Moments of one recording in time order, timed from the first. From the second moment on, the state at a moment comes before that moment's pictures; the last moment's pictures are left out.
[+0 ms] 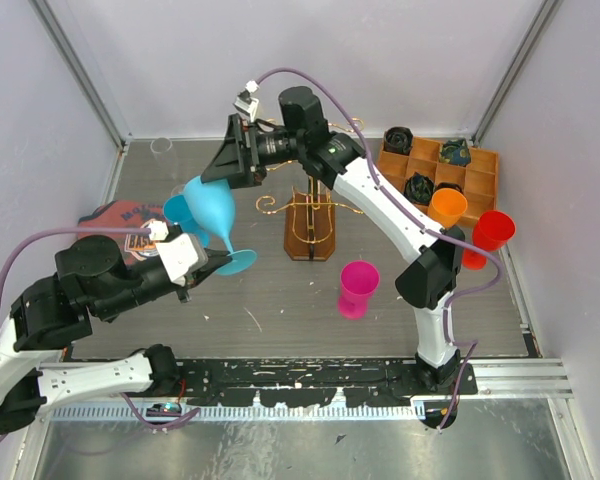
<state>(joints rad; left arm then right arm) -1.13 0.73 1.33 -0.78 -0.10 0.27 0.73 1.99 2.18 -0.39 -0.91 0.87</state>
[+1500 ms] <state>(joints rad) -1.13 0.70 1.34 -0.81 -0.13 0.27 0.74 1.92 2.11 -0.41 -0.87 0.93</state>
